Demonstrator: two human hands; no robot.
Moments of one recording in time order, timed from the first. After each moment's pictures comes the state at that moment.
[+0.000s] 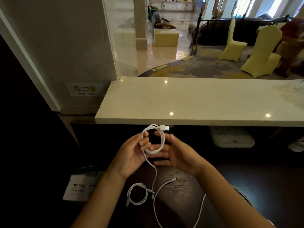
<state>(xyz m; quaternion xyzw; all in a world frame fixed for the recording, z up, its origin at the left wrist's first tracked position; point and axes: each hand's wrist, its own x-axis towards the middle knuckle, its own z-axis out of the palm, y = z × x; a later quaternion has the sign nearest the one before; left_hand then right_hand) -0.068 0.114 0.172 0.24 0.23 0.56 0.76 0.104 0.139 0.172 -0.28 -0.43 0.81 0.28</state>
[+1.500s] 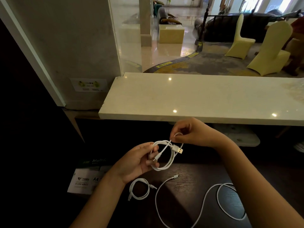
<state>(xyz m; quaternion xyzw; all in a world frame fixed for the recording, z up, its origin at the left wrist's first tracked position) -0.066 0.088 0.174 0.33 0.34 0.43 0.77 0.132 0.170 0.227 -0.35 -0.81 0.43 0.18</state>
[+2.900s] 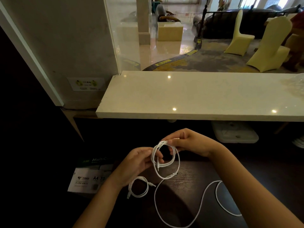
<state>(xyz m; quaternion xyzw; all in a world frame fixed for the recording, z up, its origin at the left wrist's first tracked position) -0.063 0.081 0.154 0.44 0.39 0.44 0.68 0.136 0.164 0.187 -0.33 -0.68 0.63 0.16</state>
